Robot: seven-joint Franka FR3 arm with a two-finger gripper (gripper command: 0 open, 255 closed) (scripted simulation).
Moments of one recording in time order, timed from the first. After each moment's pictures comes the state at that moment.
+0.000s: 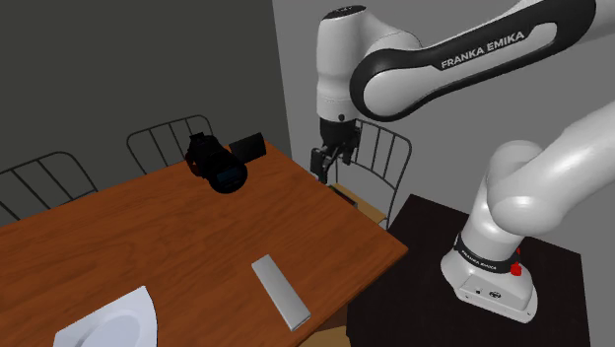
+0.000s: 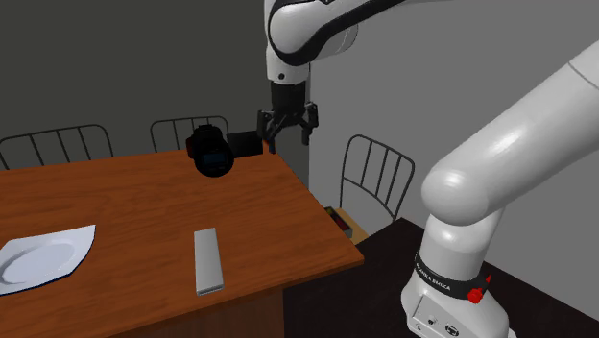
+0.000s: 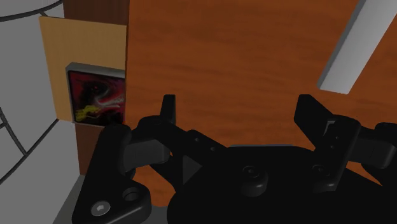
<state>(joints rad) 0.11 -0.60 0.29 -2.53 0.09 2.01 0.43</state>
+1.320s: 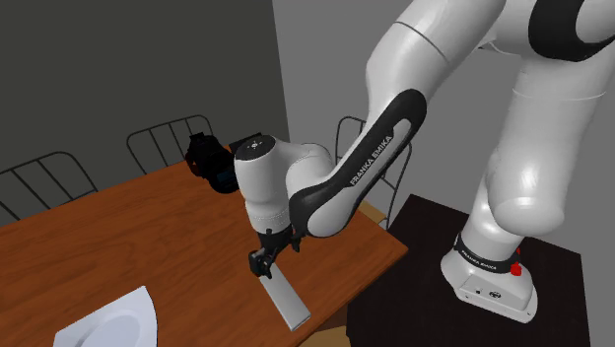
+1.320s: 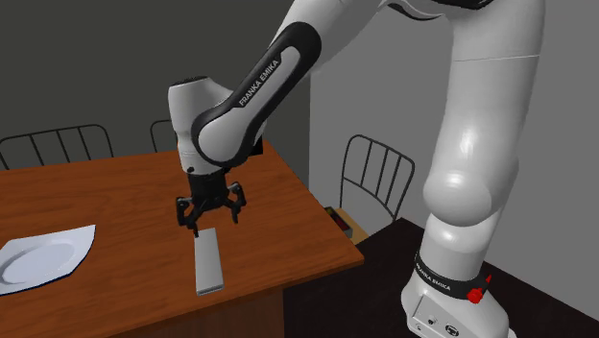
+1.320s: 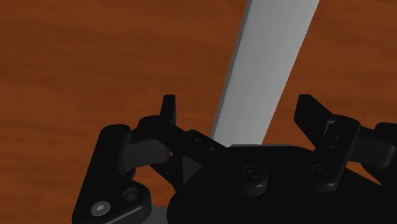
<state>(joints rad) 0.15 0.12 0.59 -2.31 -0.14 2.40 0.94</state>
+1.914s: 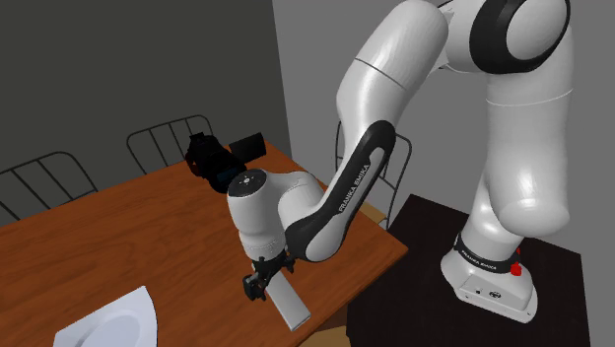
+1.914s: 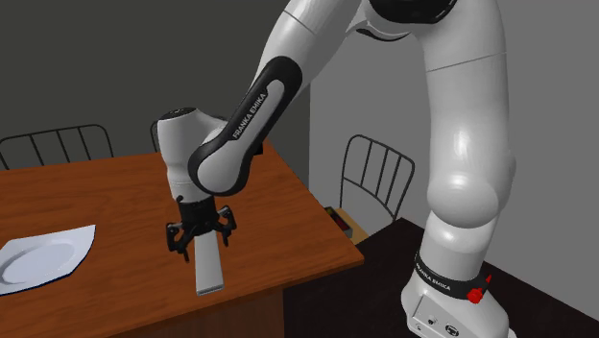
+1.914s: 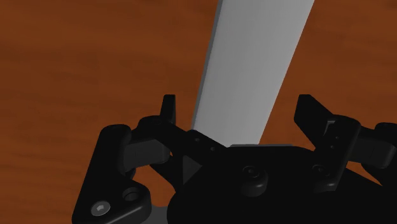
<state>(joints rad) 0.22 0.31 0.54 -2.24 -0.29 2.48 1.08</state>
